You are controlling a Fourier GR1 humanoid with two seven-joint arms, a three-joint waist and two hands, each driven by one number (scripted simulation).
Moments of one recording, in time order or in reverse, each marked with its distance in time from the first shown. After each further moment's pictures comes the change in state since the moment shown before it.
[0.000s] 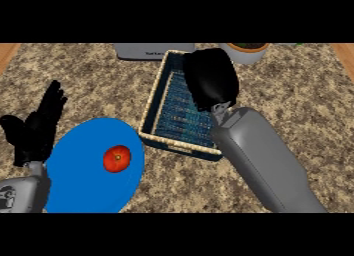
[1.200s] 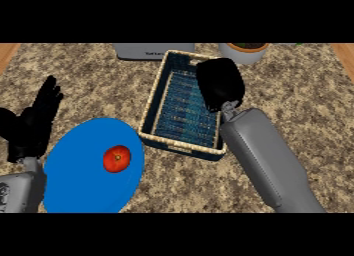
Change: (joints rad) left arm -0.026 0.010 0.024 -0.014 0.010 -0.017 0.048; right arm 0.048 0.002 -0.072 0.127 0.066 0.034 -0.096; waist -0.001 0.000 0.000
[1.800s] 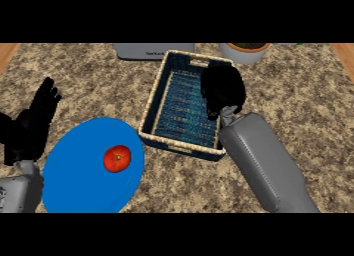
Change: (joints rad) left arm 0.019 0.005 0.007 -0.013 0.004 -0.014 -0.013; right arm 0.034 0.019 -0.008 0.010 -0.050 0.017 0.144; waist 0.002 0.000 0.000
